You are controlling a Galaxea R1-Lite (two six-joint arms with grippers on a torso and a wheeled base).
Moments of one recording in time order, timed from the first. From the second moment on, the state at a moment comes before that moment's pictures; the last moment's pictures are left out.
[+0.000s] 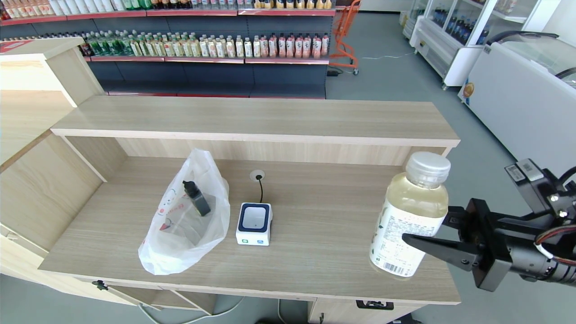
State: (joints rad) left arm 0.00 0.00 0.00 0.00 -0.02 0.00; right arm 0.28 1.43 -0.33 -1.06 0.85 -0.10
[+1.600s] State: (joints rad) left arm 0.00 0.00 0.00 0.00 -0.02 0.00; right arm 0.20 1.69 -0.47 -1.07 0.81 -0.53
